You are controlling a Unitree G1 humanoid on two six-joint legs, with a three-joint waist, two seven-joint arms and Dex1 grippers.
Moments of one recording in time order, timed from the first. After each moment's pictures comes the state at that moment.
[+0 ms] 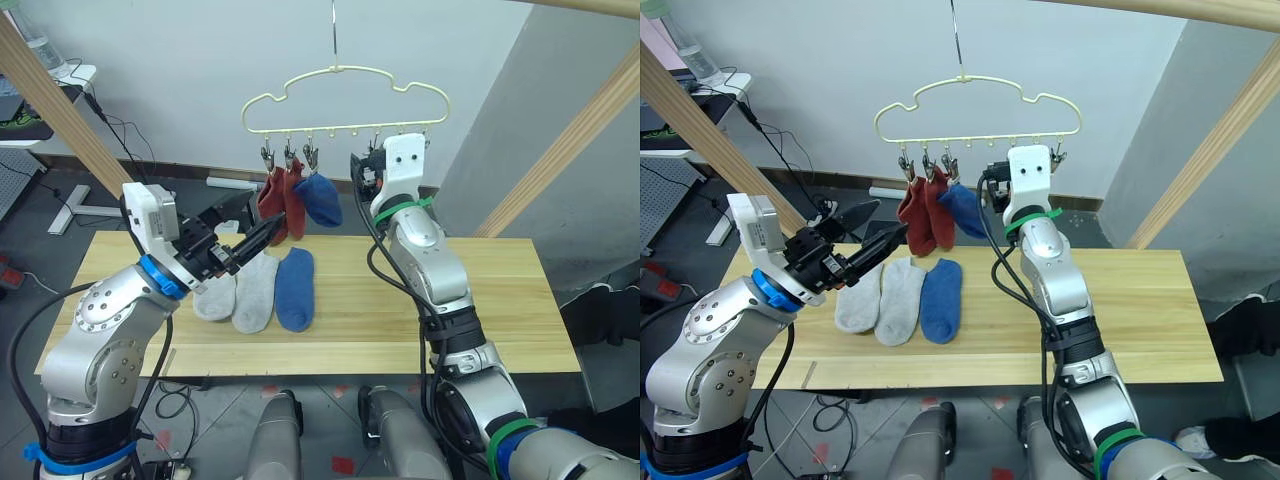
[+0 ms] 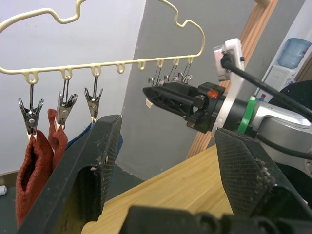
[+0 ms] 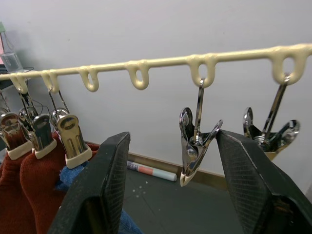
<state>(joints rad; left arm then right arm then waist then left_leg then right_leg) -0.21 0.57 0.27 -0.49 -0.71 0.49 -0.61 -0.78 0.07 0.06 0.17 0.03 0.33 -0.03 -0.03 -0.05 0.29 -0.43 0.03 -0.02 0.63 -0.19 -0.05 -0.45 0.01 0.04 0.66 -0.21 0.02</state>
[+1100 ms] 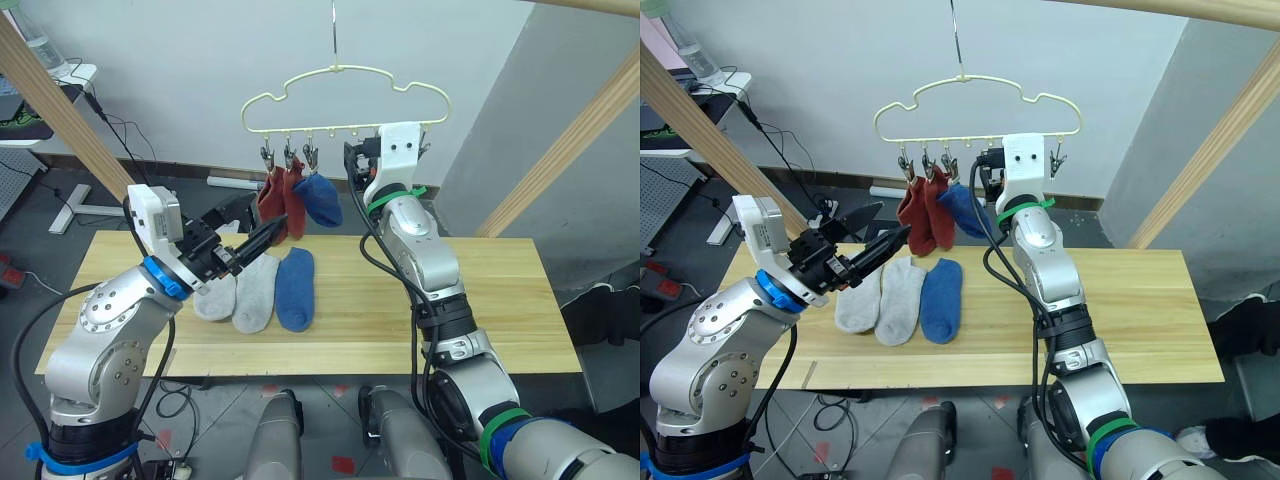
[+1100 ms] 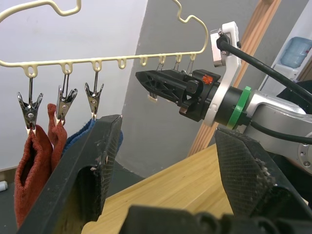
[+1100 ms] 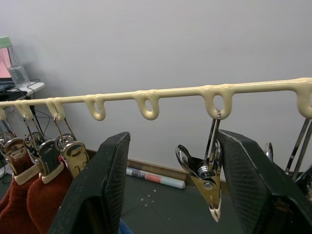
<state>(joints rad) -0.20 0.56 0.26 -0.49 -0.71 0.49 -0.59 -0.84 0.11 0.02 0.24 0.04 0.29 -0.03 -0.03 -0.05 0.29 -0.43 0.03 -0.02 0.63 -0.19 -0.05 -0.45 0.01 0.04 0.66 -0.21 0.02</state>
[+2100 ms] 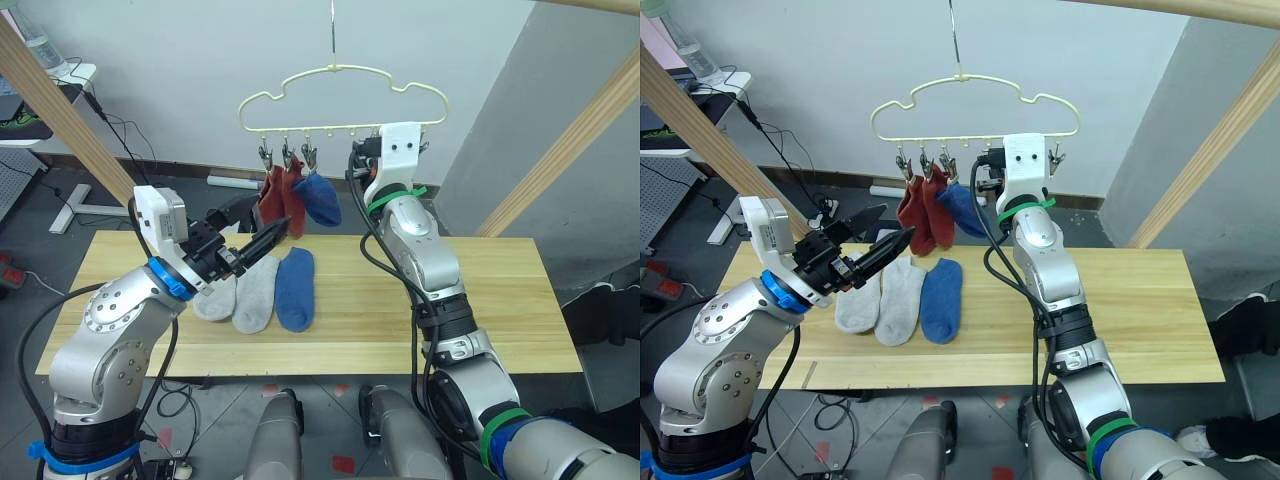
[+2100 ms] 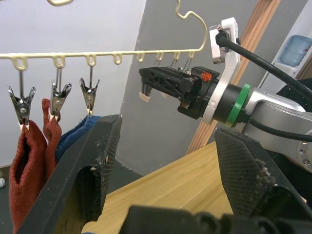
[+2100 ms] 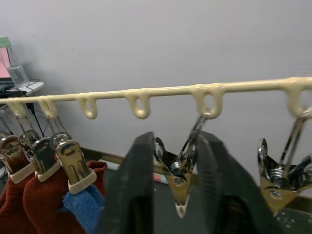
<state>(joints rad) -0.20 0.56 0.24 -0.49 -0.71 0.49 -0.58 -0.84 0.10 0.02 0.24 0.05 0.29 -0.03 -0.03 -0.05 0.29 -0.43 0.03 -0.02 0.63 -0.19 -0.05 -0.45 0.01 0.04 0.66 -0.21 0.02</state>
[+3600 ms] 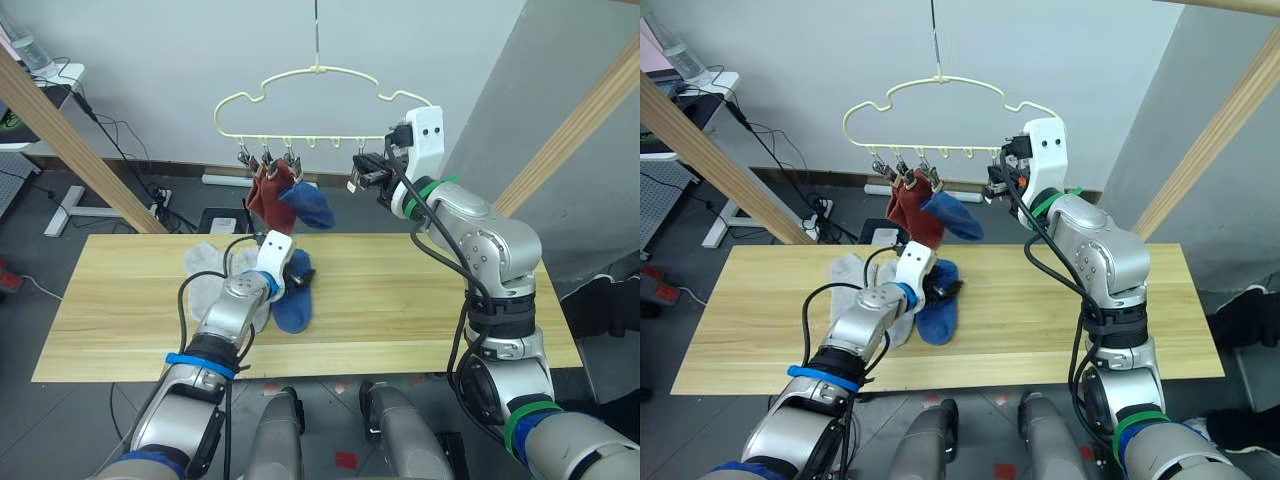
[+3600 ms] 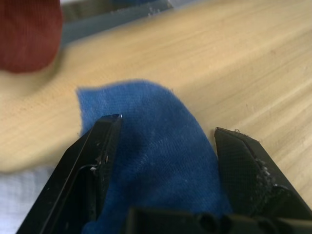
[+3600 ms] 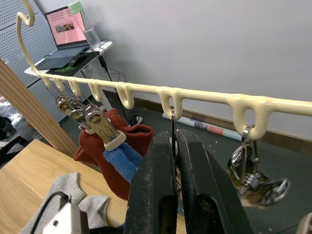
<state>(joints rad) -0.59 0.31 -0.17 0.56 -0.01 0.30 -0.47 -0.85 -0.09 -0.06 -0.14 0.39 0.93 0.21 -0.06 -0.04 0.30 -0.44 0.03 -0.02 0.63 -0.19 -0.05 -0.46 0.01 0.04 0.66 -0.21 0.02</state>
